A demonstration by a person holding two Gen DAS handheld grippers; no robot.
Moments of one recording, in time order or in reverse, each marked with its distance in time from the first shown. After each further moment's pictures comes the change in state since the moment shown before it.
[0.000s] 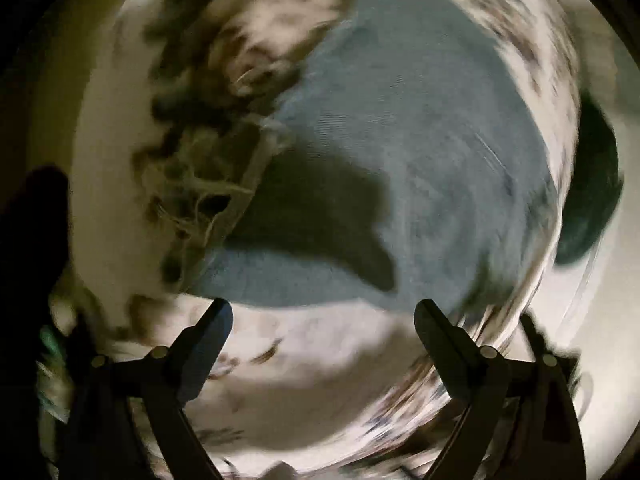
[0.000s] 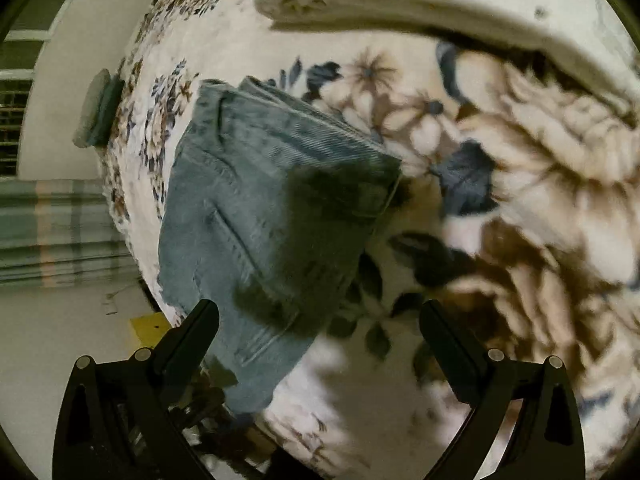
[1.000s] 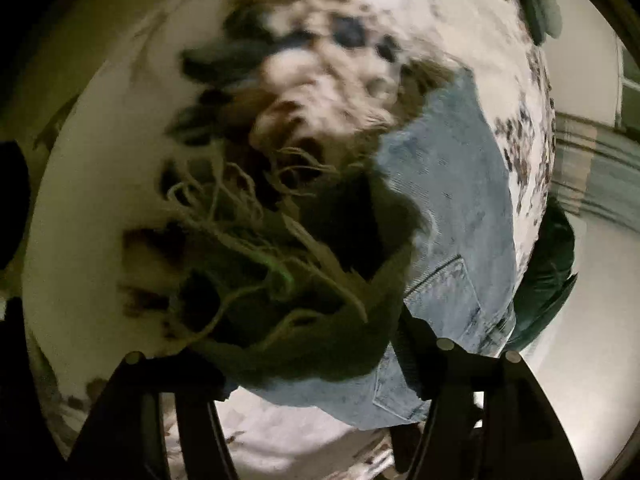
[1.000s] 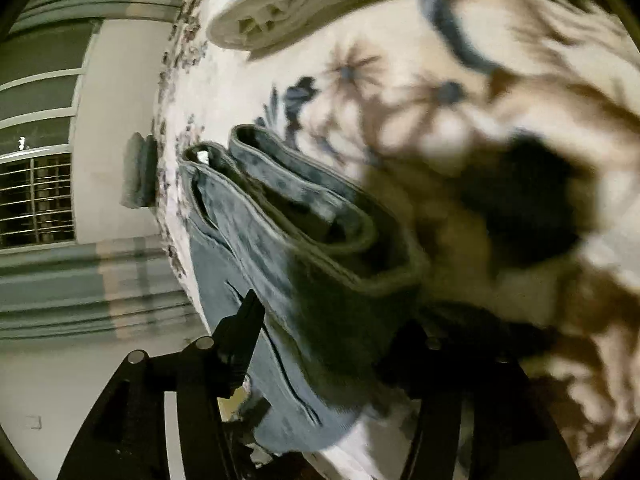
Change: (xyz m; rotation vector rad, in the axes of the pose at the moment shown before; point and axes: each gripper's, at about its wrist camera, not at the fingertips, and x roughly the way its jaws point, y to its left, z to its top) left arm 0.010 0.009 0.058 -0.114 -0.250 -0.195; right arm 0.033 -0.030 0.014 0.138 -0.111 0.248
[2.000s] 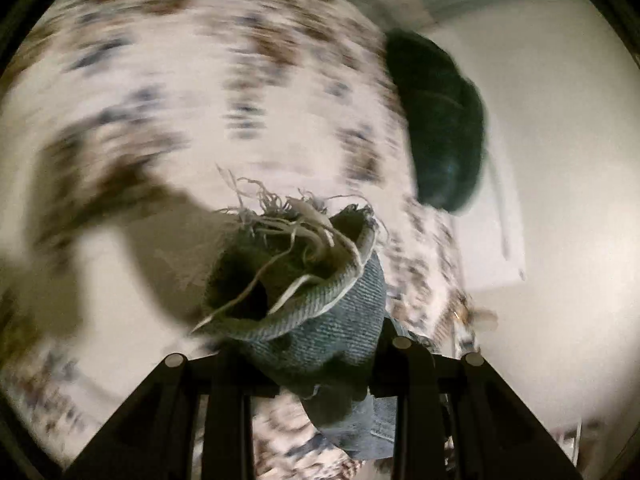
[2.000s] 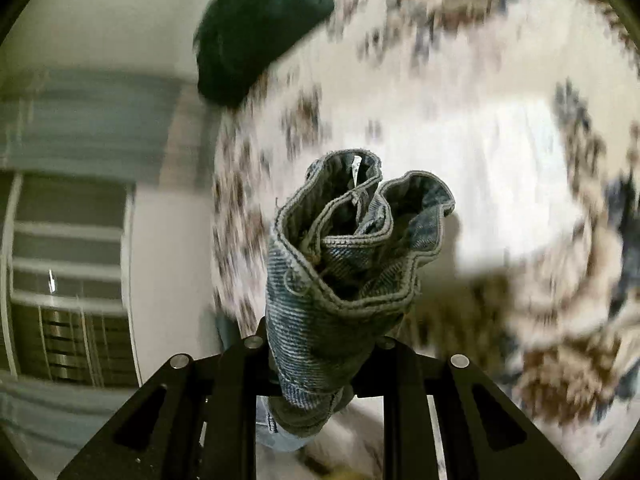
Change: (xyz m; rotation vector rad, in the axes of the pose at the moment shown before) left arm 0.020 -0.412 -0.088 0.807 0.228 -0.139; right arm -0.284 0.116 0.081 0.290 -0.603 0.096
